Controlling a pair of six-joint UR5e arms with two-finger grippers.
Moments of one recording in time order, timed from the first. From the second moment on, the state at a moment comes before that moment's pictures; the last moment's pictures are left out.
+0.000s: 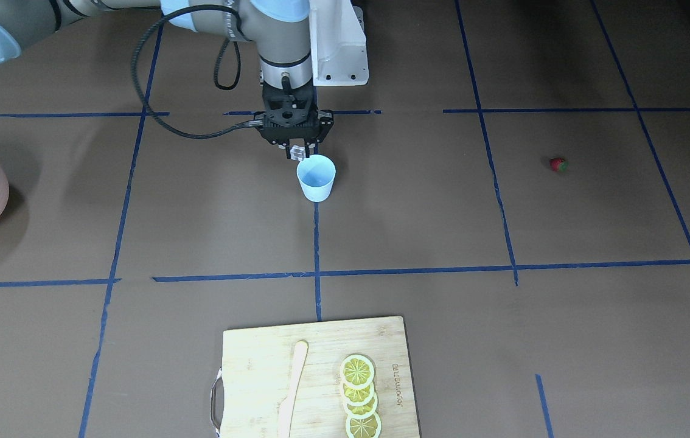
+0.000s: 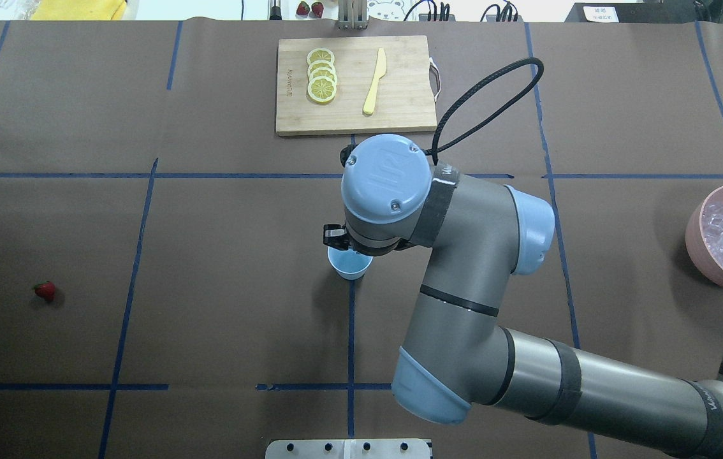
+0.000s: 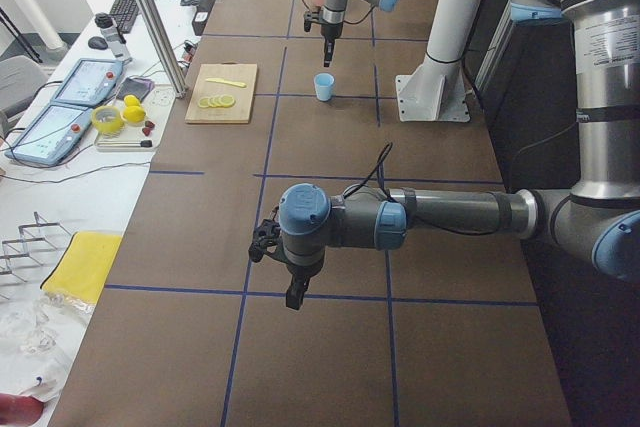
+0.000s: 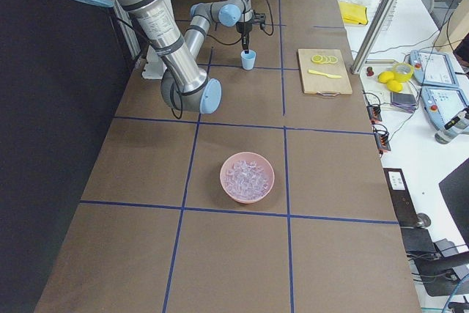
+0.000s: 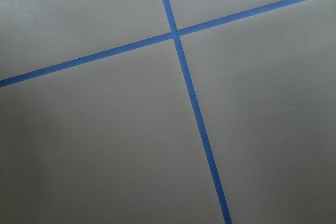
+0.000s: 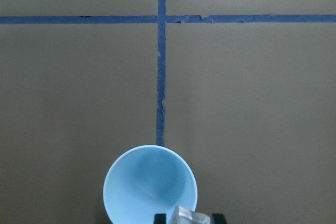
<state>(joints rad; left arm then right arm) -1.61 -1.40 -1.76 -1.59 -2.35 0.27 0.45 -0.78 1.76 -1.77 1.75 1.27</state>
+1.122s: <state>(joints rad) -1.61 -1.40 -1.76 -1.59 -2.35 0.27 0.44 -0.75 1.72 -1.76 1.70 1.27</state>
